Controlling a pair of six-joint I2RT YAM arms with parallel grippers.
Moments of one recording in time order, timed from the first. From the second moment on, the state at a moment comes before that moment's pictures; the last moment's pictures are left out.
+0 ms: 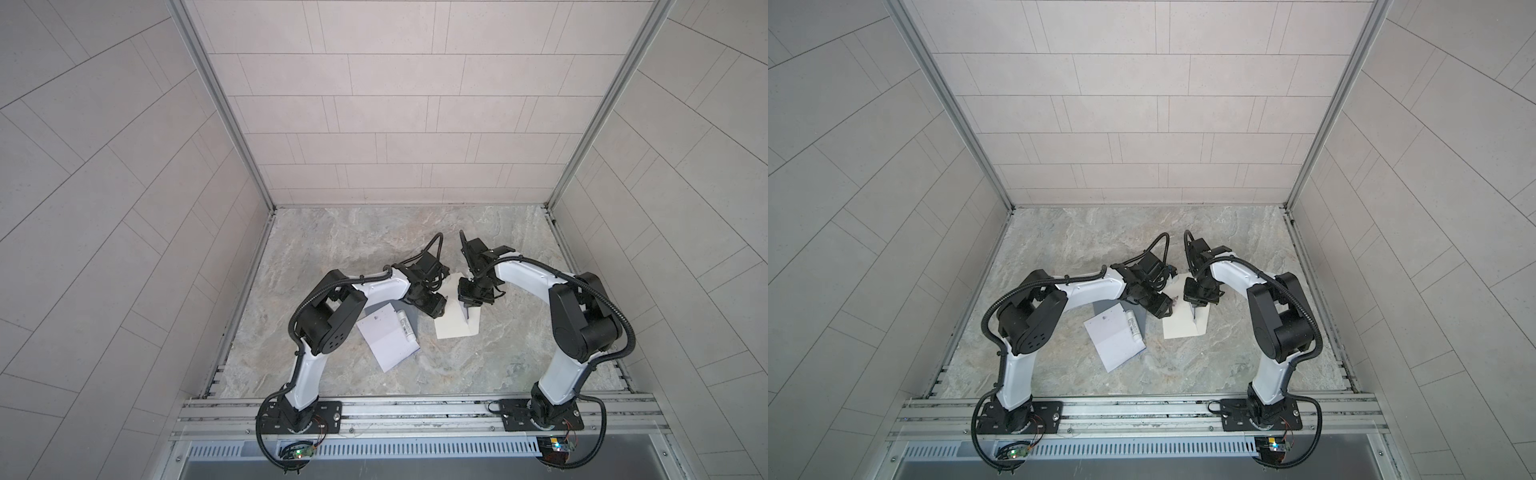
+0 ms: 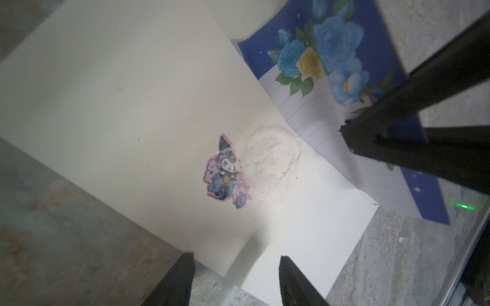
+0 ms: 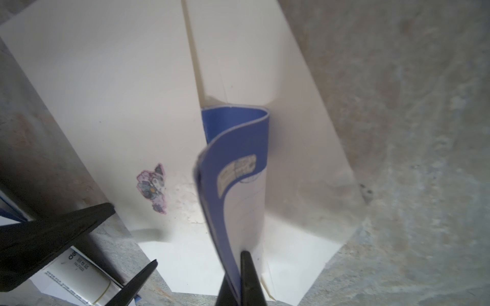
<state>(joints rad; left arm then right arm) -0.79 2.05 1.37 -0.46 0.30 -0.14 0.33 1.77 1.17 -0.87 -0.20 0.55</state>
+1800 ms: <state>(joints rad) -0.80 2.04 1.29 -0.27 0.24 -0.11 0.18 1.78 1.20 -0.94 -0.28 0.67</state>
